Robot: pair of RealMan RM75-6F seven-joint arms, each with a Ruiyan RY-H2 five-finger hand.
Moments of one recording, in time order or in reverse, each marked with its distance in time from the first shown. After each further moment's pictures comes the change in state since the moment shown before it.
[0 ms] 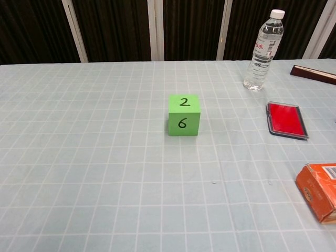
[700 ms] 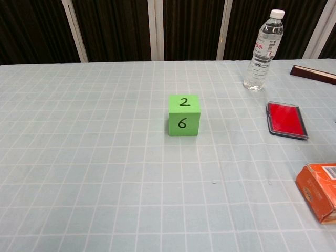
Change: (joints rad) left arm 0.010 0.004 -0.001 -0.007 -0.010 0.007 -0.004; right arm 0.275 0.155 0.168 -0.246 0.190 -0.431 -0.128
